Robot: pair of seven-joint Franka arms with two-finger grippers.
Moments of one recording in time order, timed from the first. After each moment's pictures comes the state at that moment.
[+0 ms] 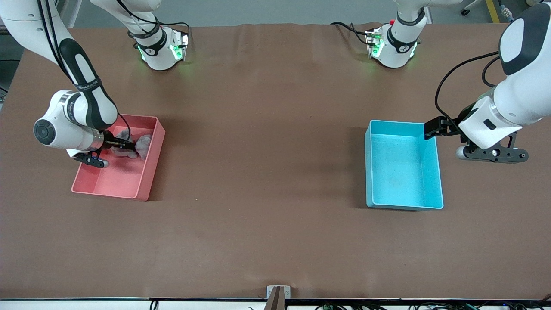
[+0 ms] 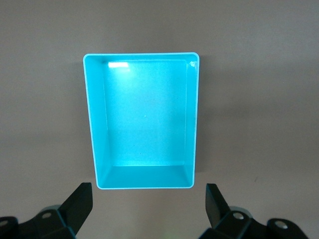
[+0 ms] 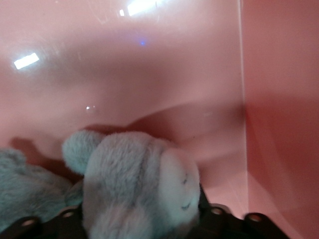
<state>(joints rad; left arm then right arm) -0.08 0.19 -0.10 -1.48 -0.02 1.56 -0.08 -0.13 0.33 -0.07 -2.28 0.06 2.28 0.07</state>
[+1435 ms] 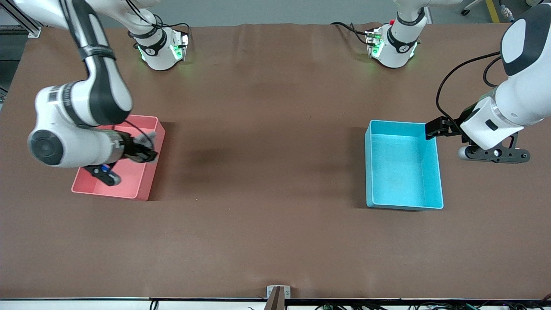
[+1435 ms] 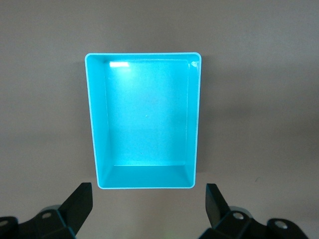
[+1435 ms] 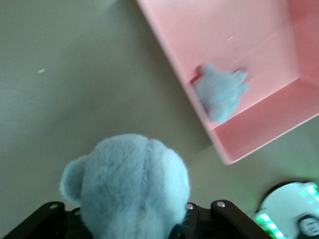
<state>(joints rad) -0.07 0.19 -0.10 -1.48 -0.02 1.56 -0.08 0.26 0.33 -0.05 -1.67 0.15 1.66 0.84</state>
